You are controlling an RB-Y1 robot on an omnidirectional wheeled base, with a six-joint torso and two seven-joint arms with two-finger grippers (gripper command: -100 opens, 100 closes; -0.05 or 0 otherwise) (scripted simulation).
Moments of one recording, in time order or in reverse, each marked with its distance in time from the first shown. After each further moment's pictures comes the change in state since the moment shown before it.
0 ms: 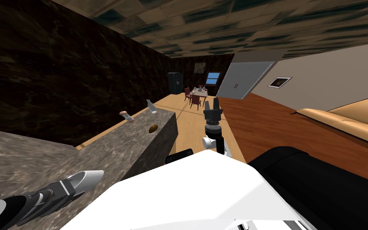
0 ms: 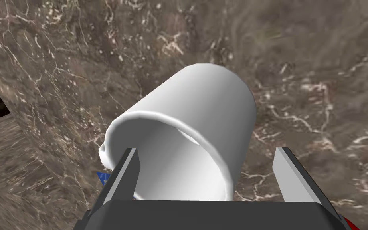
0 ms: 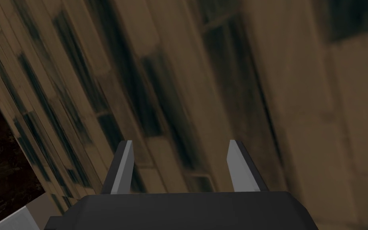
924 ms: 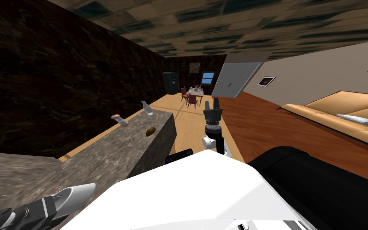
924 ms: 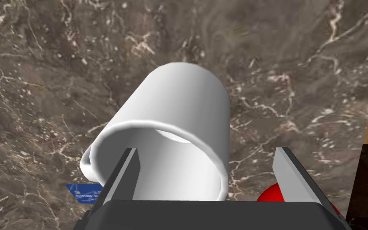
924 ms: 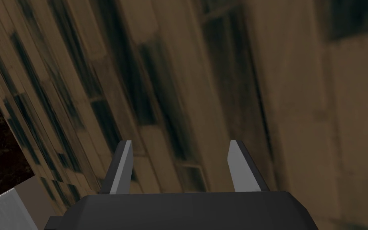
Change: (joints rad) left arm 0.002 0.043 0.067 0.037 0.068 0.267 0.031; right arm 0.000 0.000 0.000 0.000 0.000 0.000 0.000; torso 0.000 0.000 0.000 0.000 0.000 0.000
